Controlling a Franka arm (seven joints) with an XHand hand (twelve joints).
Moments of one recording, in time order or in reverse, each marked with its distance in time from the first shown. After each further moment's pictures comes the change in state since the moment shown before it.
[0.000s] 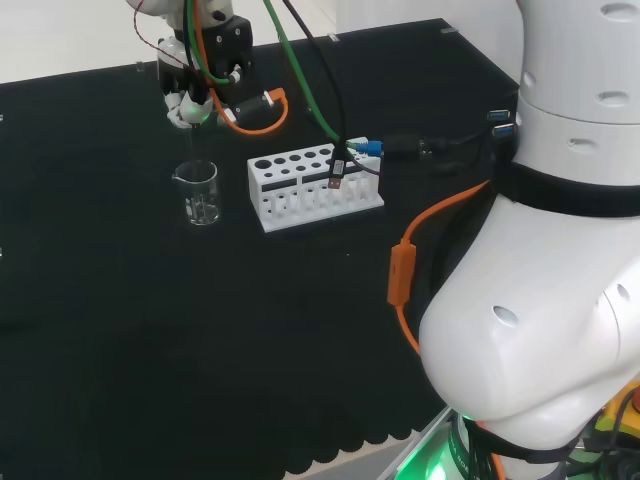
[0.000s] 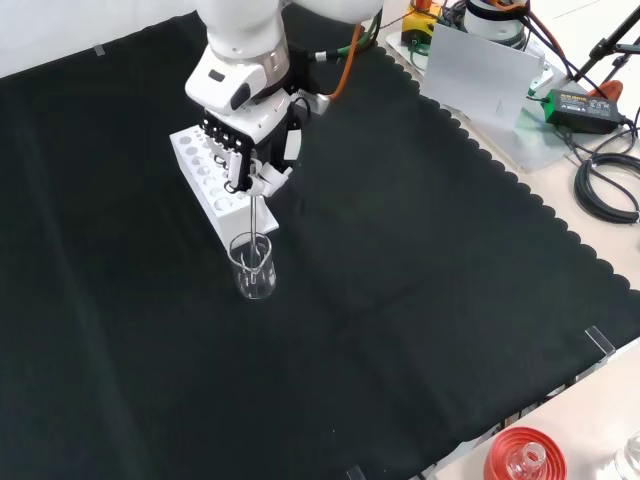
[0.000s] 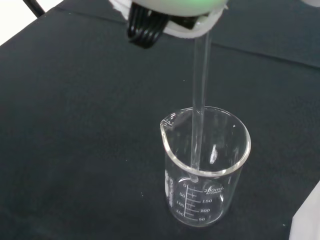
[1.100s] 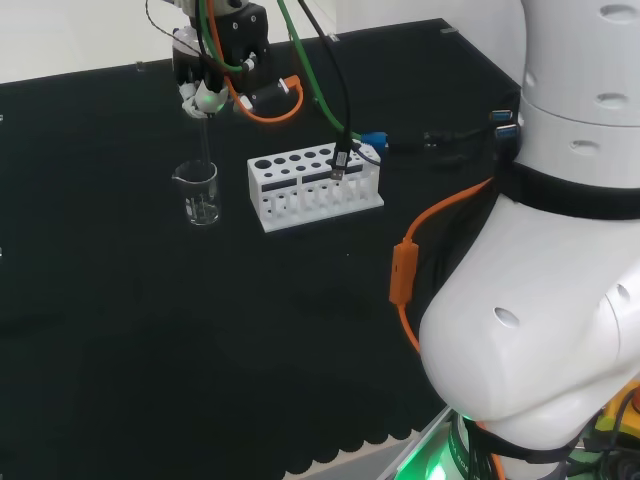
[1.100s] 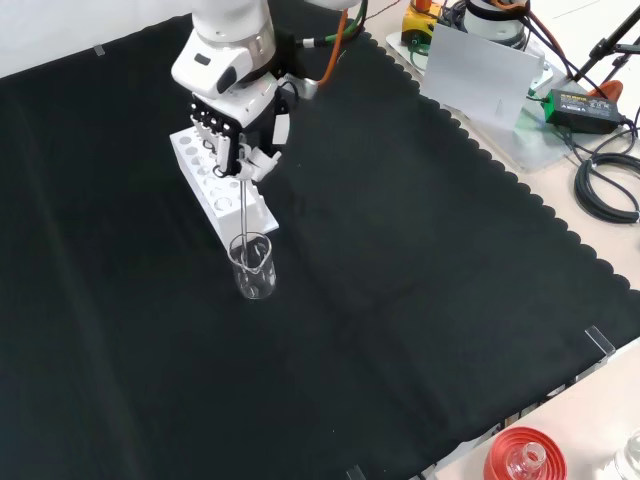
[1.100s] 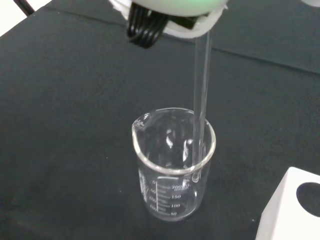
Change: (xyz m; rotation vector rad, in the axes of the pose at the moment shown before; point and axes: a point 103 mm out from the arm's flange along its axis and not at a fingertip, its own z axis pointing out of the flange) arm -0.022 -0.010 -0.012 0.012 -0.010 -0.006
